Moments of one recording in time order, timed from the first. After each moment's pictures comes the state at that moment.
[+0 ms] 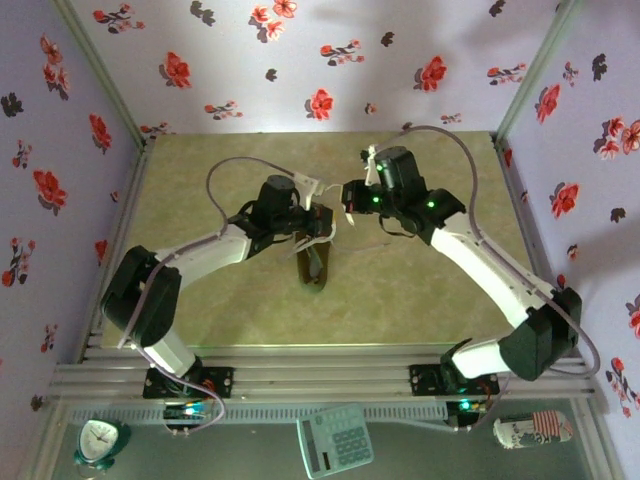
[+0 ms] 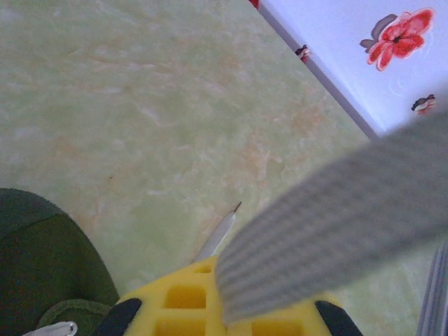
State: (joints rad) left arm -0.67 1.64 1.07 0.07 0.36 -0.36; right arm 0.60 1.40 1.34 -0.56 -0.15 0.54
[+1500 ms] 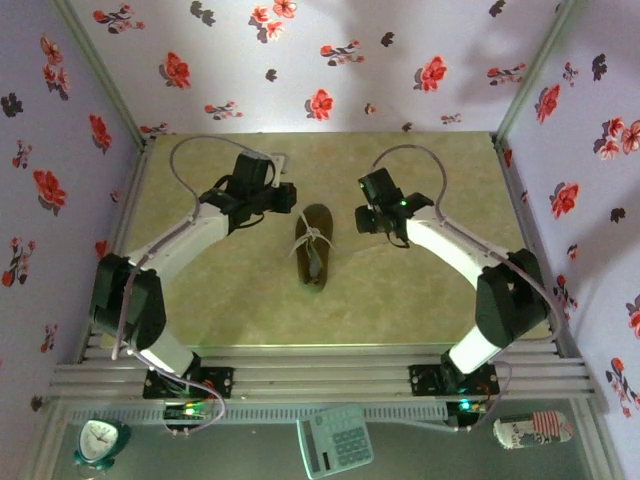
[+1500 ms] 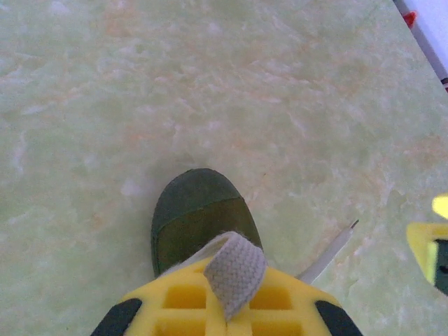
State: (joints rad) left arm -0.52 1.60 1.26 -0.35 0.17 -0.33; right arm 0.55 1.61 1.21 -0.63 0.19 0.29
